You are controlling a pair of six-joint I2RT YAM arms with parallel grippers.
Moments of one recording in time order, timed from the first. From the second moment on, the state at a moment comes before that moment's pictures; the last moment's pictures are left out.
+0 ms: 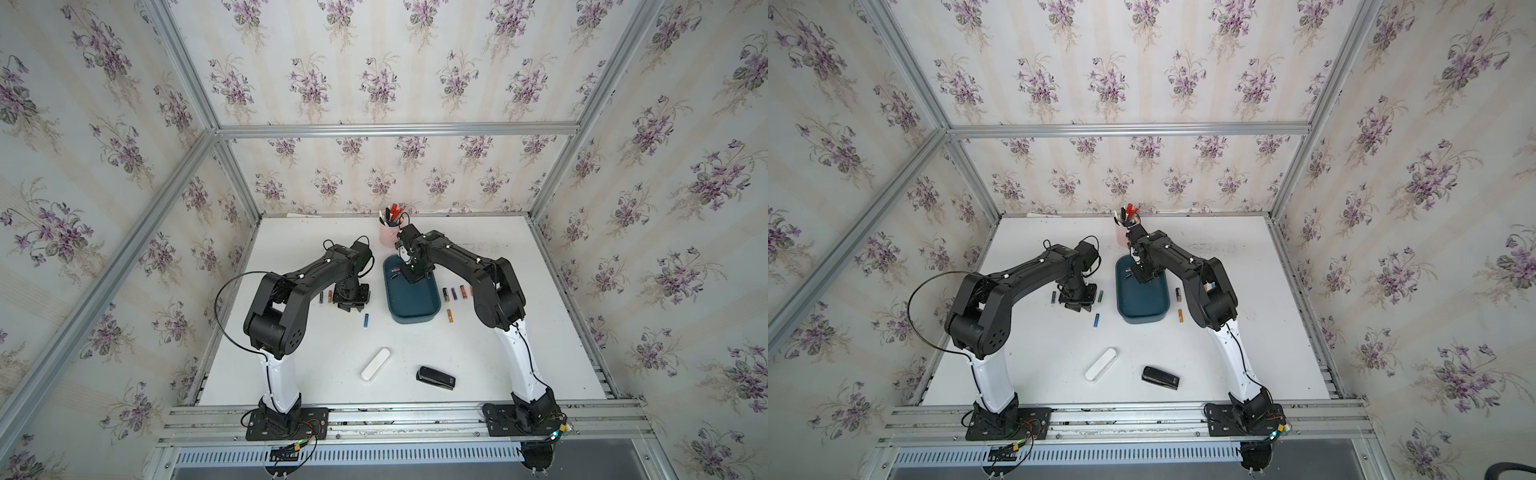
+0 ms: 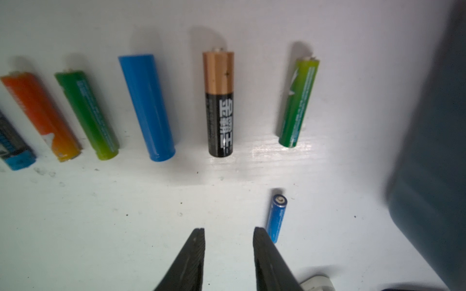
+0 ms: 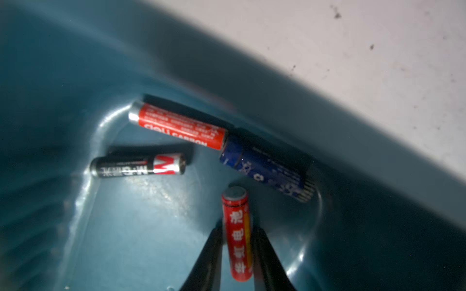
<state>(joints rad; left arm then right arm) -0.42 1.92 1.38 -1.05 0.06 -0.39 0.59 2.35 1.93 -0.94 0.04 -0.01</state>
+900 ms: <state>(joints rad) -0.42 1.91 1.54 -1.12 0.03 -0.35 0.58 2.10 1.75 -0.88 -0.03 0.18</state>
